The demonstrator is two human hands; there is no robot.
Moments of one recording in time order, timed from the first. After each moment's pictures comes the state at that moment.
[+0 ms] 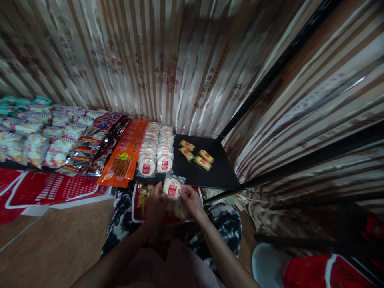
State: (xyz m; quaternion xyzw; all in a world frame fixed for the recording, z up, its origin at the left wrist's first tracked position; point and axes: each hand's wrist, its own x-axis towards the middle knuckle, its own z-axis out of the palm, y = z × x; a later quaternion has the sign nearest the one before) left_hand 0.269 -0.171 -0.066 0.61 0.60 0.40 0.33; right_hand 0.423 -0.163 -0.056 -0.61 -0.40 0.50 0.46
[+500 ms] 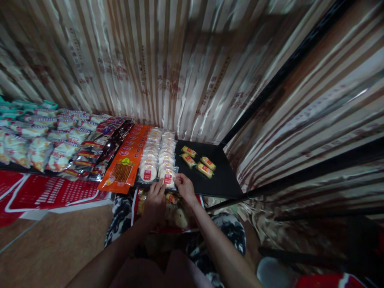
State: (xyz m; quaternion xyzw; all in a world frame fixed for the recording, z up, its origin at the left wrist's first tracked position) left_hand 0.258 -0.141 -0.060 0.80 0.52 0.32 0.01; right_hand 0.406 -0.088 -0.040 -0.68 -0.54 0.34 0.37
